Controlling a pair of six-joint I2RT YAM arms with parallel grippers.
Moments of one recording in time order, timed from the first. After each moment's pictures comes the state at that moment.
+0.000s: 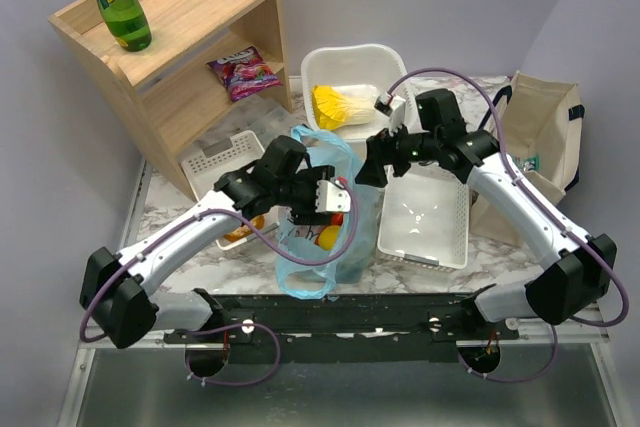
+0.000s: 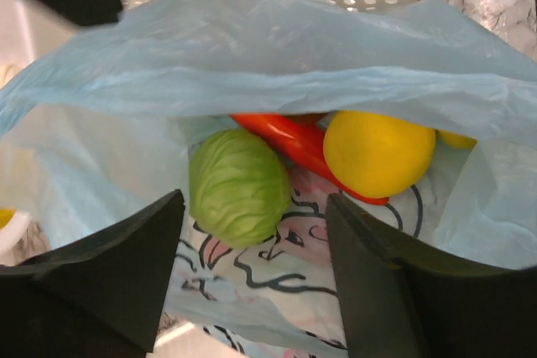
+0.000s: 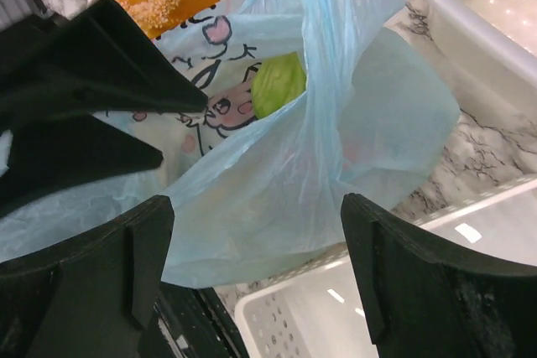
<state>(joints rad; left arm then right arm) -0.70 1.24 1.06 -0.55 0.48 0.85 0.47 1.38 1.32 -0.65 -0.56 -0.05</state>
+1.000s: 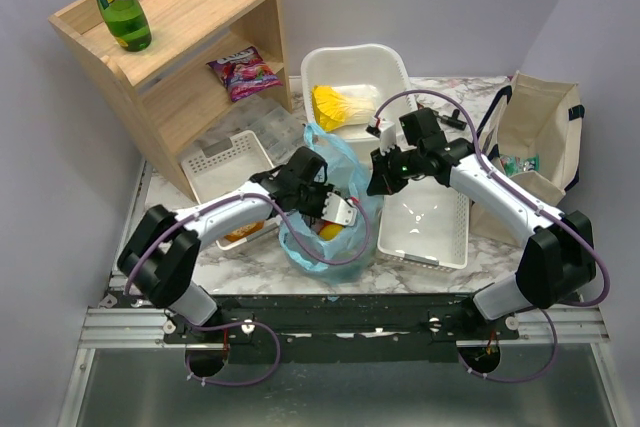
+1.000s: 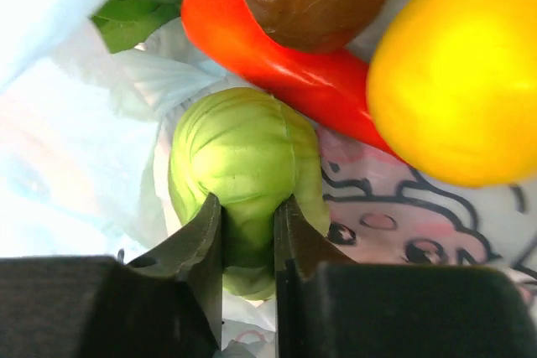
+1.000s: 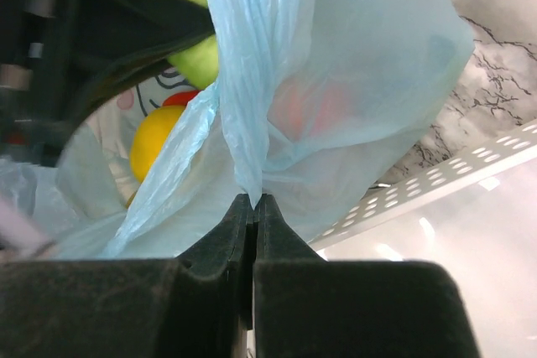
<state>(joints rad) -0.72 1.57 0.99 -0.34 0.28 1.18 0.47 1.49 1.19 -0.62 -0.49 -0.07</state>
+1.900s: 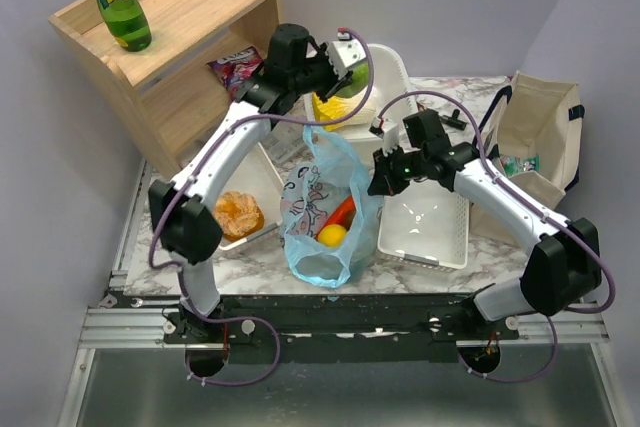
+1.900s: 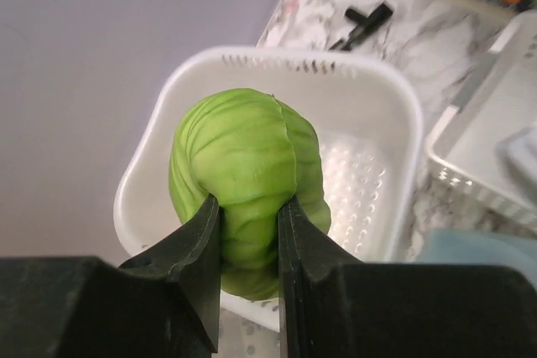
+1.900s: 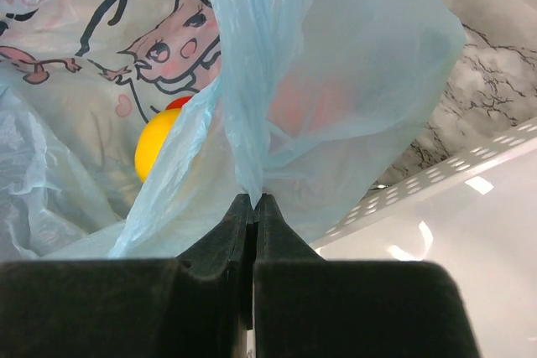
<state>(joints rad) -0.52 1.76 1.87 -0.37 0.47 0.53 0.47 1.45 1.15 -0.58 -0.49 -0.05</state>
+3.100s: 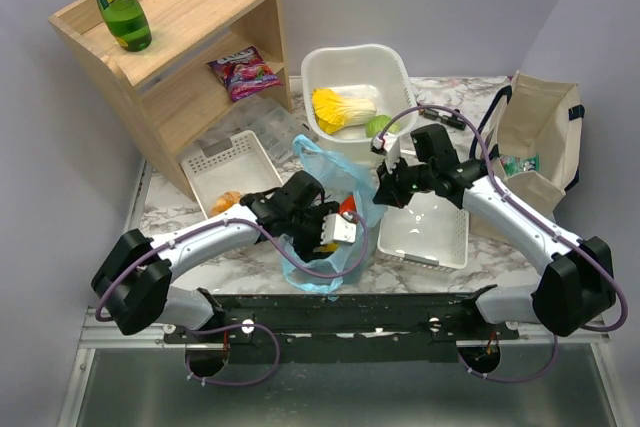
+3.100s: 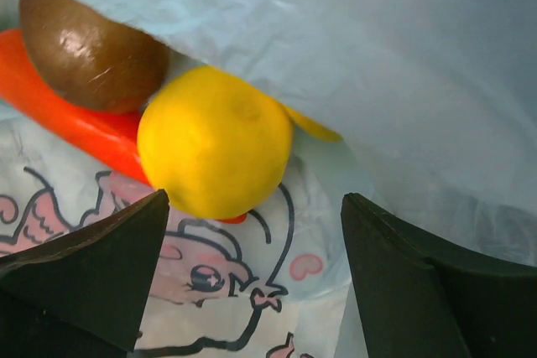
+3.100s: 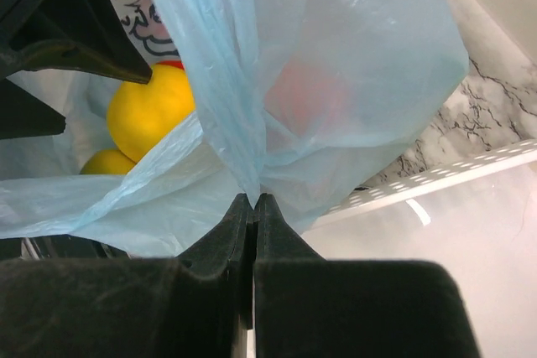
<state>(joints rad) -0.81 1.36 0.86 -0.50 0.50 0.76 0.47 1.33 1.02 -0.52 -0.53 -0.28</state>
